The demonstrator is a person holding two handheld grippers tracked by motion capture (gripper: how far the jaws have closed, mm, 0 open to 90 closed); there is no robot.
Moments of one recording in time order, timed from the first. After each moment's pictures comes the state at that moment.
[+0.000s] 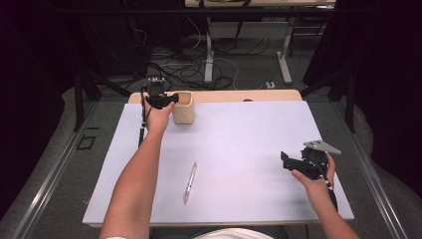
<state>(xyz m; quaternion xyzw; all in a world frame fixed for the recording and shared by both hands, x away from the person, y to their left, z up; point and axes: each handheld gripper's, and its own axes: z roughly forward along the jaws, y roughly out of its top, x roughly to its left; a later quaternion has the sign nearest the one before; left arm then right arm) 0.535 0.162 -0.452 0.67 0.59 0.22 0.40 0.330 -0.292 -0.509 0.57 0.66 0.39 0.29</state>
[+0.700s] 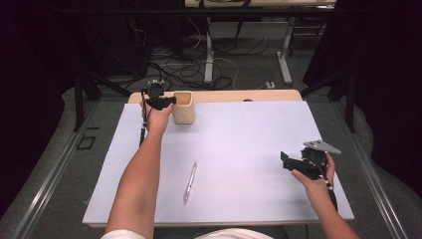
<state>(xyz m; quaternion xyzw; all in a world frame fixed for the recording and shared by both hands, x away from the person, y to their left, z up) 0.546 0.168 -0.468 0.66 0.61 0.21 0.38 0.330 -0.292 -0.509 0.57 0.66 0.39 0.29</state>
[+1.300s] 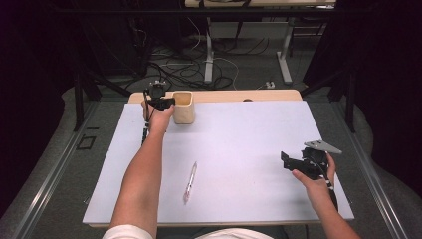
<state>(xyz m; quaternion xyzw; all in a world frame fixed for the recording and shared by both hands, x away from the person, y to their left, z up) 0.550 0.164 -0.473 0.67 0.62 0.21 0.36 0.330 -0.293 -0.509 0.57 0.66 0.39 0.29</state>
